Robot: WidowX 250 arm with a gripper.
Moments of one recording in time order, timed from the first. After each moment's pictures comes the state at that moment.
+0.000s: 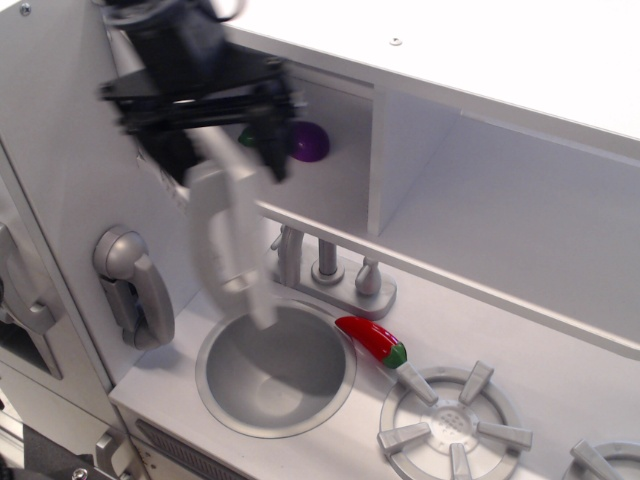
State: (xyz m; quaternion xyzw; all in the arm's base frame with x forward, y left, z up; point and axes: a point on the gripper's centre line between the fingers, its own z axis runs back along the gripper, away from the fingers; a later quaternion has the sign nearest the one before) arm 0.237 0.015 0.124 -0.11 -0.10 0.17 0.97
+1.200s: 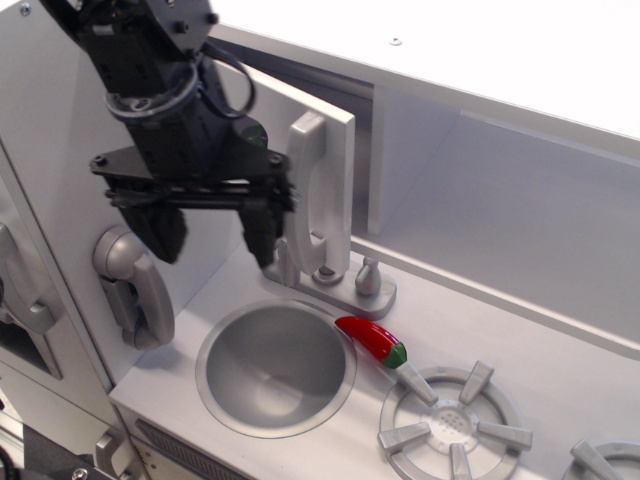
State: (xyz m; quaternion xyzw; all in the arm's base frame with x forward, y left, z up) arm 0.203 0.026 0.094 -0.05 -0.08 0.18 0.98
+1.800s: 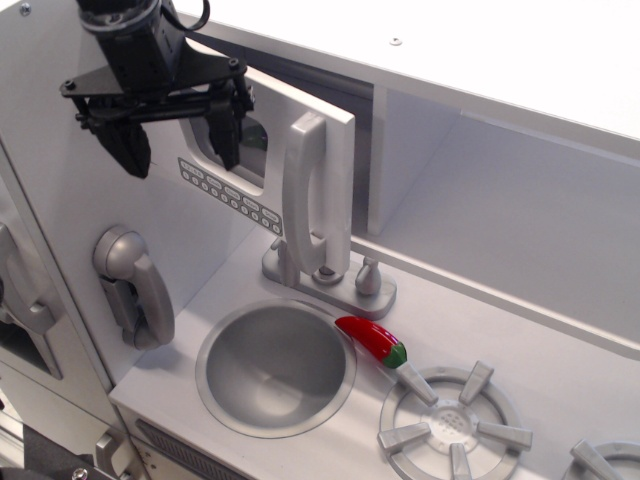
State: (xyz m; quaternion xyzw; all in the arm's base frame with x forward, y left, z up) arm 0.248 0.070 0.105 -0.04 -0.11 0.26 0.96
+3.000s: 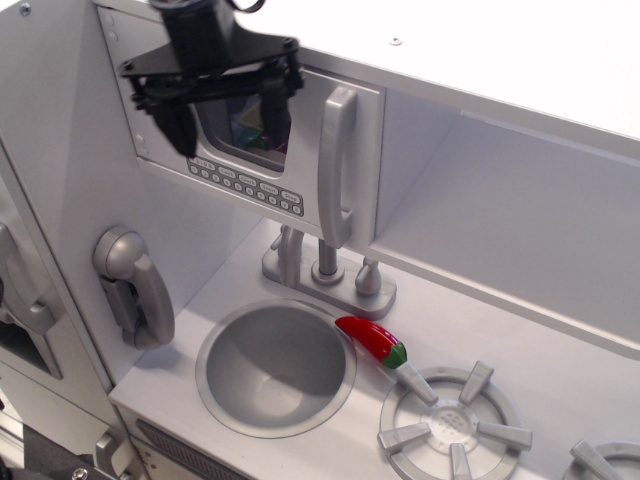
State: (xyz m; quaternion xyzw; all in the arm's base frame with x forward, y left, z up) arm 0.266 0.064 0.104 -0.04 -0.11 0.27 0.95
